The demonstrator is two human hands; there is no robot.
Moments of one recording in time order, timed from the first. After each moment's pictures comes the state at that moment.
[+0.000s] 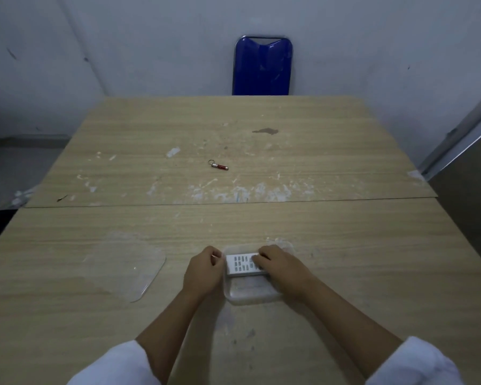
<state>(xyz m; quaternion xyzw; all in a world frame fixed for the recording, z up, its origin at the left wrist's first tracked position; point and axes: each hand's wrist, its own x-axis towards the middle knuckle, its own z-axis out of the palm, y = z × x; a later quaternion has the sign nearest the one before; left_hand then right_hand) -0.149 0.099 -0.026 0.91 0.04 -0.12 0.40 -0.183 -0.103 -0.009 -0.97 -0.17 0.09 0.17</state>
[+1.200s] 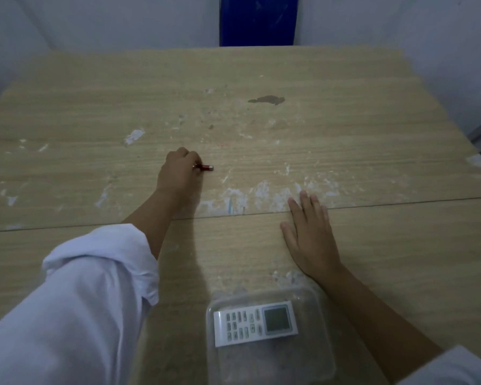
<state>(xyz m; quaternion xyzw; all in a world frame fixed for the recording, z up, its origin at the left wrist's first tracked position) 0.129 0.076 -0.047 0.97 -0.14 0.01 0.21 -0.046 -0.167 -0.090 -0.99 0.06 -0.03 0.15</state>
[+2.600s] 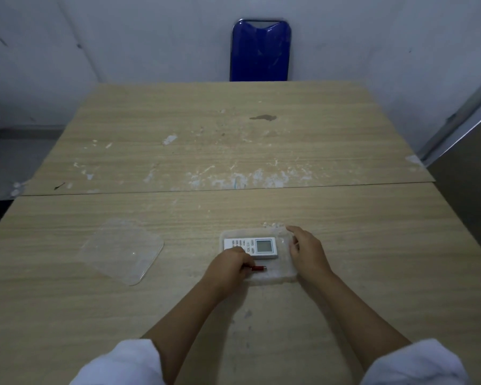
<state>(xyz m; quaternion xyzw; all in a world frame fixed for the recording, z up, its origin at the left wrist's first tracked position) -0.175 0.066 -0.015 0.92 -0.26 -0.17 0.25 -0.200 -0.131 -0.011 -0.93 0.14 0.00 0.34</state>
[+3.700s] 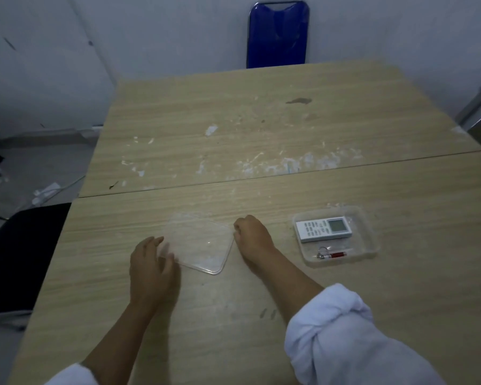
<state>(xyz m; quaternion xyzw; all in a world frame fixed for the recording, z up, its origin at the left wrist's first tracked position) -0.149 0.364 -0.034 0.96 0.01 0.03 0.29 -0.131 0.134 -0.028 -0.95 0.06 0.09 0.30</state>
